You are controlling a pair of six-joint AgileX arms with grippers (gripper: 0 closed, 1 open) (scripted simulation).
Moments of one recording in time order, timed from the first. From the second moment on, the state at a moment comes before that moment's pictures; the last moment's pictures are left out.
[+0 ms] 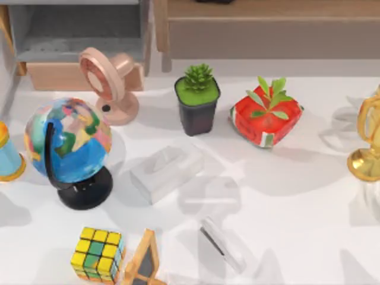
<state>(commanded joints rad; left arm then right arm) 0.68 2.04 0.49 1.50 0.72 1.60 0.00 0.00 0.00 0.00 0.00 0.00</state>
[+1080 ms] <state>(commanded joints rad) 0.75 1.97 0.45 1.52 0.75 1.55 0.00 0.00 0.00 0.00 0.00 0.00</state>
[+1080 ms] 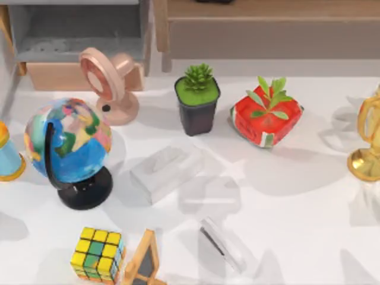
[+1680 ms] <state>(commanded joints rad) 0.57 1.69 0.73 1.07 0.50 0.84 0.00 0.00 0.00 0.00 0.00 0.00</state>
